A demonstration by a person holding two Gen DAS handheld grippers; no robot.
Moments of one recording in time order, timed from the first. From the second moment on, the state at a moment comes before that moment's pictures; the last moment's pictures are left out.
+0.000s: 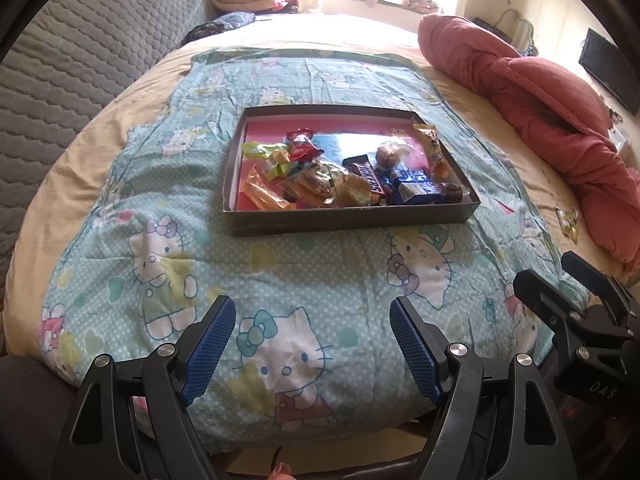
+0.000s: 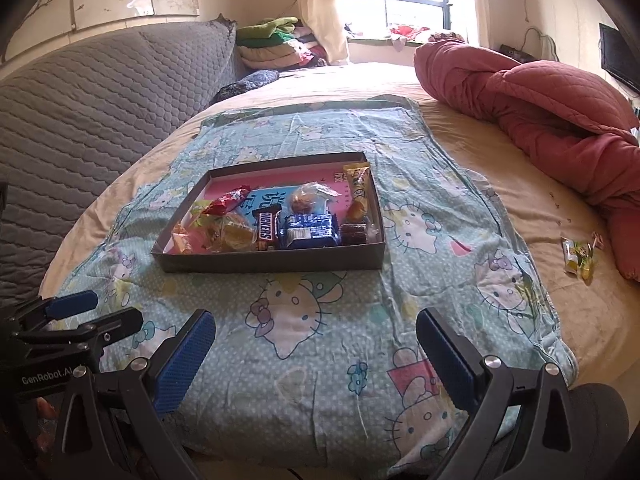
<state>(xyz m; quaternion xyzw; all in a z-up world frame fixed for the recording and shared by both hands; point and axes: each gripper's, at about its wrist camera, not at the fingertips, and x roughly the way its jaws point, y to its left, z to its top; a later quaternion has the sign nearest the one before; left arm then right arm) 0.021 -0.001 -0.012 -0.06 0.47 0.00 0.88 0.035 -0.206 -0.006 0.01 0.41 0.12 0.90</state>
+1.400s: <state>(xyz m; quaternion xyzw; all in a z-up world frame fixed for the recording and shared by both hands) 0.022 0.003 -0.021 -0.04 0.48 0.02 0.88 0.037 -0.193 -0.017 -0.02 0.42 0.13 0.90</state>
